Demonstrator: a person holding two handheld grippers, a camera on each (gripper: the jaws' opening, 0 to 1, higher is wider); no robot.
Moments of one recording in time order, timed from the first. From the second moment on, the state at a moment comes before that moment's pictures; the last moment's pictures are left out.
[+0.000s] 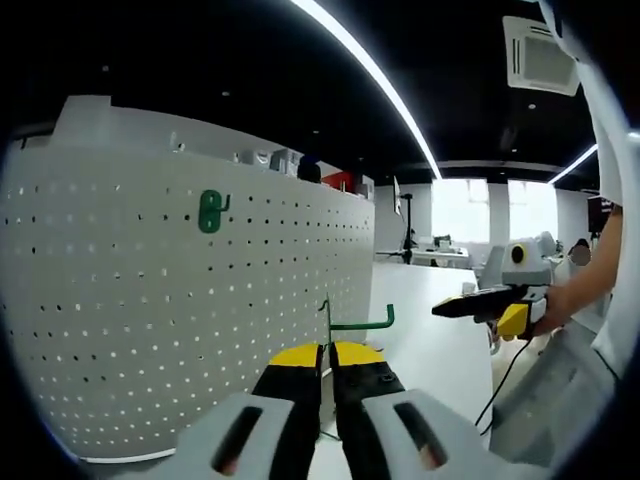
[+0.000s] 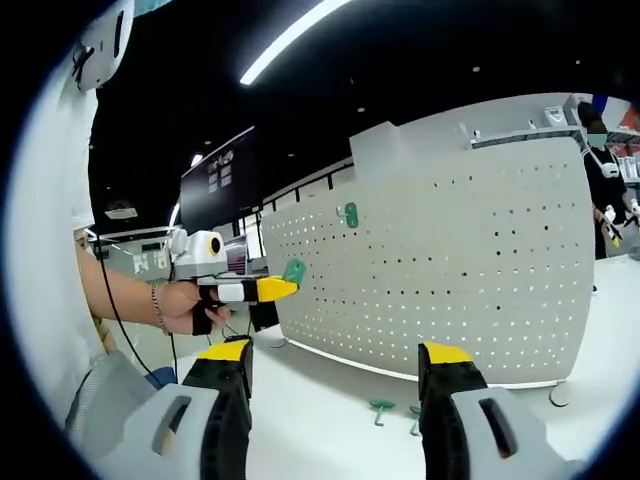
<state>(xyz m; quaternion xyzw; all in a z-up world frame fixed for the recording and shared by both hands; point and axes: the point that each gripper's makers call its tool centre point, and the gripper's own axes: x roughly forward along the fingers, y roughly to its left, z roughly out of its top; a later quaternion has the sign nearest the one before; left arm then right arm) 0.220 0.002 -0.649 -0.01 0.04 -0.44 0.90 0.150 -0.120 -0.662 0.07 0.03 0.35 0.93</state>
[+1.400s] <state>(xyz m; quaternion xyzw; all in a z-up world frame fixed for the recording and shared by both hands) 0.215 -0.010 -0.646 0.03 0.03 -0.41 0.91 0.177 -0.066 -0.638 0.13 0.02 0.40 0.91</state>
